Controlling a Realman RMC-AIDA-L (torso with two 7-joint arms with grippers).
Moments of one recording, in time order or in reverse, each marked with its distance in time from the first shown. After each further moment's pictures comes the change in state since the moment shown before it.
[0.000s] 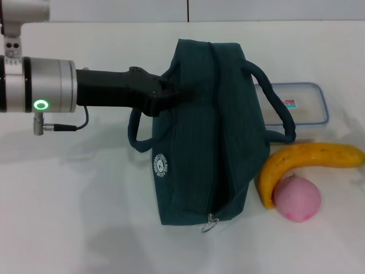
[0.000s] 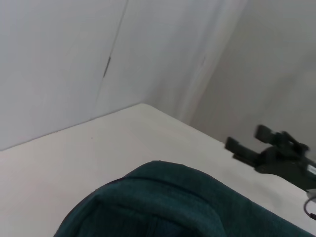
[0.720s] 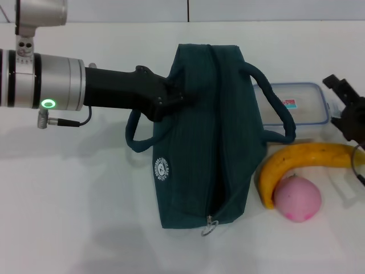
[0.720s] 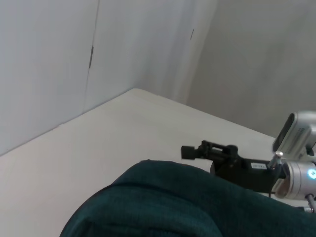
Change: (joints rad) left arm -0.036 -0.005 0.001 0.002 0.067 0.000 0.085; right arm 0.162 0.005 0.264 0.146 -0.231 0.357 0.361
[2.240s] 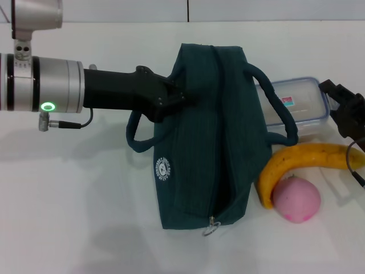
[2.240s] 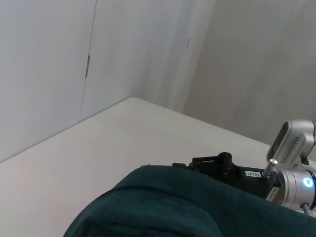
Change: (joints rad) left arm 0.010 -0.004 -0.008 -0.019 -0.032 0.004 0.035; right arm -0.011 0.000 0.227 0.012 -0.209 0.009 -0.035
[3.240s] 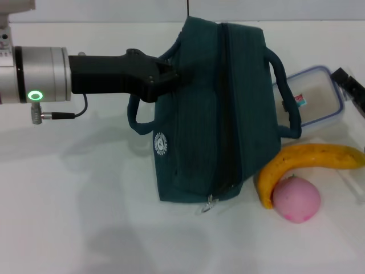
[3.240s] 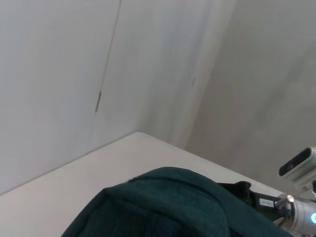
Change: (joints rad) left arm 0.014 0.011 -0.039 -0.007 -0.096 0.009 -0.025; right arm -0.043 -0.003 -0.035 -0.162 -0.082 -0.110 -0.212
